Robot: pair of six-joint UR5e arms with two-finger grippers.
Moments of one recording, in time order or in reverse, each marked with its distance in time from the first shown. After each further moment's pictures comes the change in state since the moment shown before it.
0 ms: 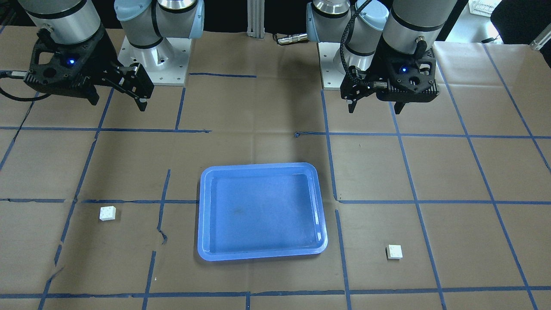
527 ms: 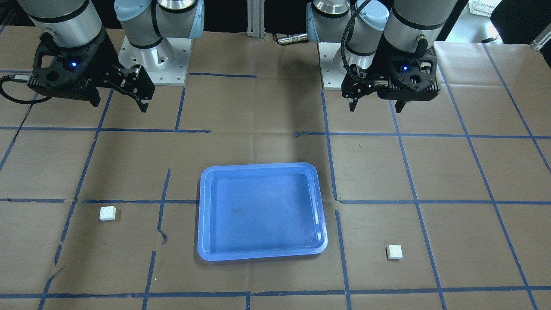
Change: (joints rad) left arm 0.013 0.014 -0.001 -0.018 0.002 0.010; right arm 0.000 0.004 0.008 -0.001 0.001 -0.016
